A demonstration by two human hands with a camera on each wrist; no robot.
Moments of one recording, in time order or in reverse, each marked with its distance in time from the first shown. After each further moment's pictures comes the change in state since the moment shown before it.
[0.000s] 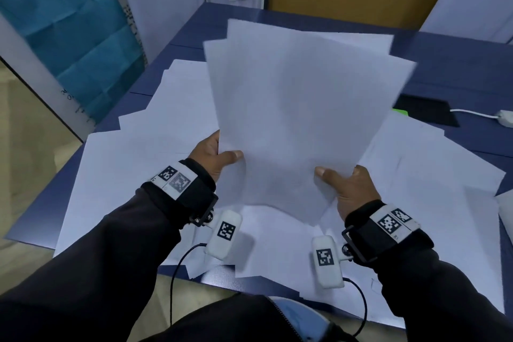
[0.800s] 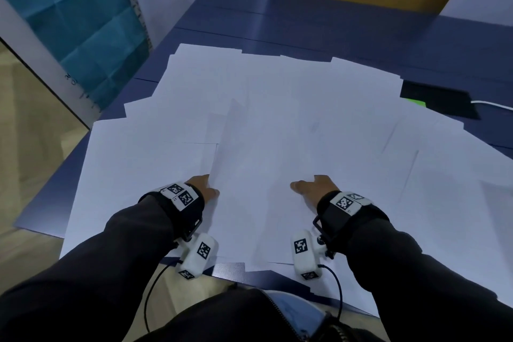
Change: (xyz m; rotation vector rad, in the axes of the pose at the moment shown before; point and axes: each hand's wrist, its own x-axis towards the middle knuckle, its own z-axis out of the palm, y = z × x) left_hand -0.007 -0.055 -0.055 1.104 -0.090 -0.664; right_hand 0.028 0.052 0.046 -0.574 -0.108 0.522
